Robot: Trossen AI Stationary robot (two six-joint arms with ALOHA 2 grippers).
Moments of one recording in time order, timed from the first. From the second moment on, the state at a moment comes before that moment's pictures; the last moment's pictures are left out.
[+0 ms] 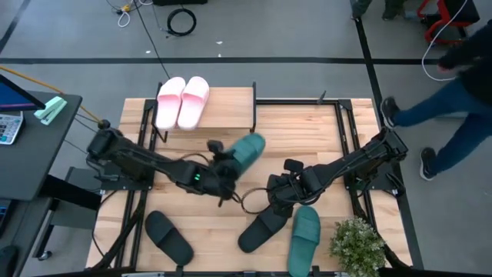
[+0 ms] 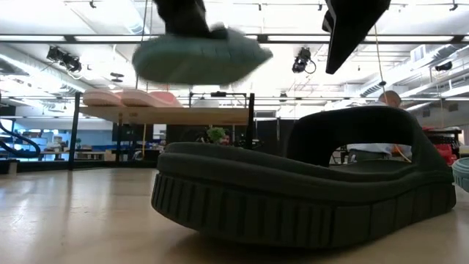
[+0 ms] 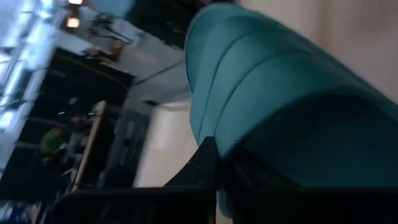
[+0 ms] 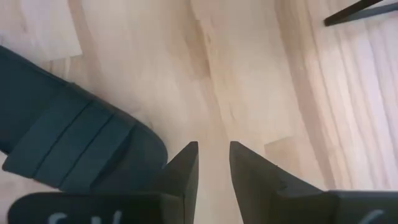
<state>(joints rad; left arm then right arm) -0.31 1.61 1.27 -0.56 -1.12 0.11 0.39 1.72 1.45 -1.10 0.36 0.63</state>
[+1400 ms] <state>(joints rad) 0.49 1.60 1.27 -0.42 -0.81 0.23 0.39 1.72 1.45 -1.09 0.41 0.63</state>
